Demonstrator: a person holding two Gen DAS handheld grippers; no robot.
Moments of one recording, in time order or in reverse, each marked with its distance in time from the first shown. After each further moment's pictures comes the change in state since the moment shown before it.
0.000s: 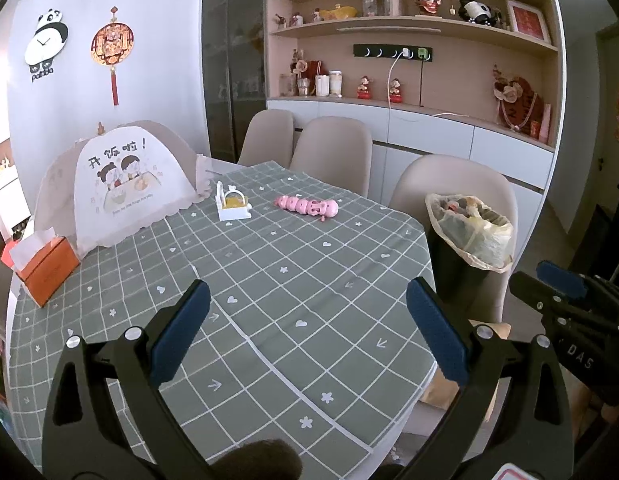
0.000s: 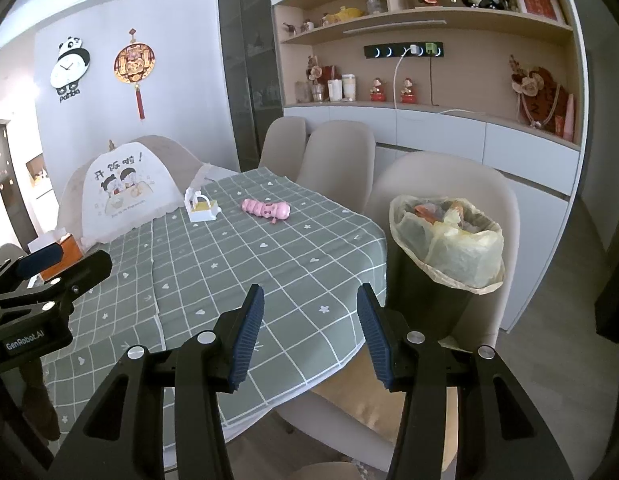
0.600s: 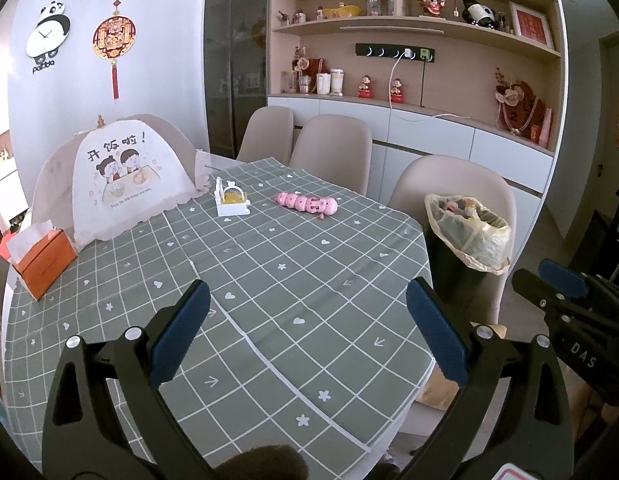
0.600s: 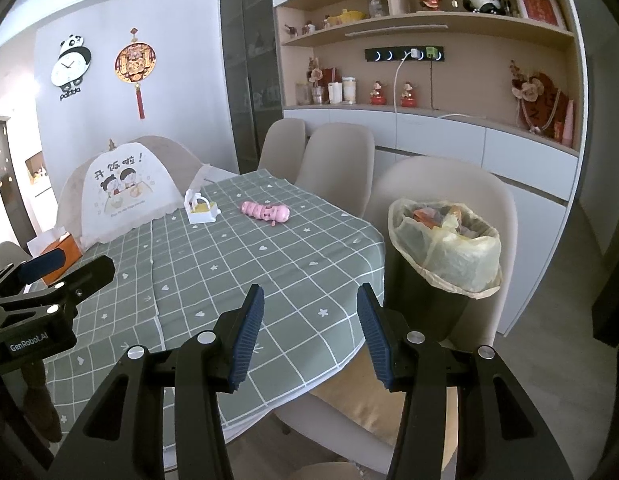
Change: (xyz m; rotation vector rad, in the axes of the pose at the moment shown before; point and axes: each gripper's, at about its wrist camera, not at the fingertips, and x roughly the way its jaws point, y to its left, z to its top) left arm 0.000 0.003 -0.002 -0.016 0.003 -0.005; right arm 0.001 -0.001 0.001 -0.008 -0.007 -0.005
